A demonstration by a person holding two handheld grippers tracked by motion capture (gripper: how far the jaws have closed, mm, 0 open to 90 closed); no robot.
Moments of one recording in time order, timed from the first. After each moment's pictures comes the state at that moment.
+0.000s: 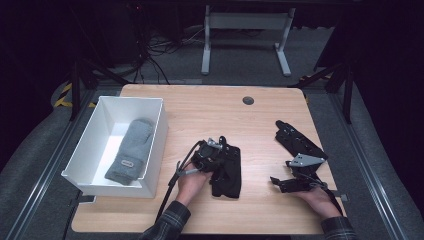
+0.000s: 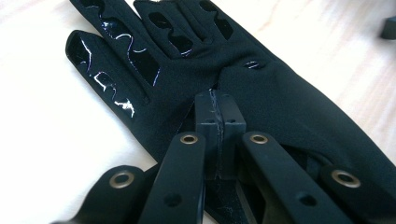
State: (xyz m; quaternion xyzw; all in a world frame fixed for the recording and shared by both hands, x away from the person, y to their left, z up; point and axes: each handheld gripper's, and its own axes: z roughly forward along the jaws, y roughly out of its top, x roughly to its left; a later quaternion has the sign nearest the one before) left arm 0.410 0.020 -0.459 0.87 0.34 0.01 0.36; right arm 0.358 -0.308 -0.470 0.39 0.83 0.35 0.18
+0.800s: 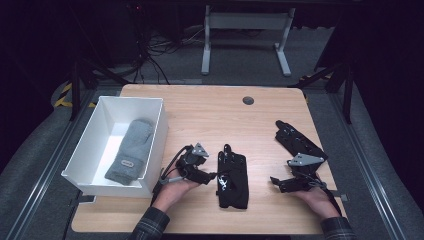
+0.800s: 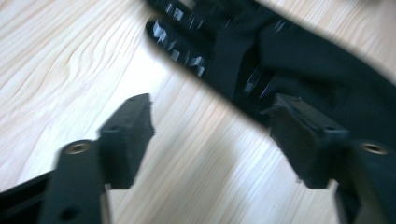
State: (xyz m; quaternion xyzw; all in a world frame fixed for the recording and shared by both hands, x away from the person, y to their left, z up) left arm 0.388 0.071 -0.446 0.89 0.29 0.04 0.35; right arm 0.360 -0.307 -0.470 0.40 0.83 0.34 0.18
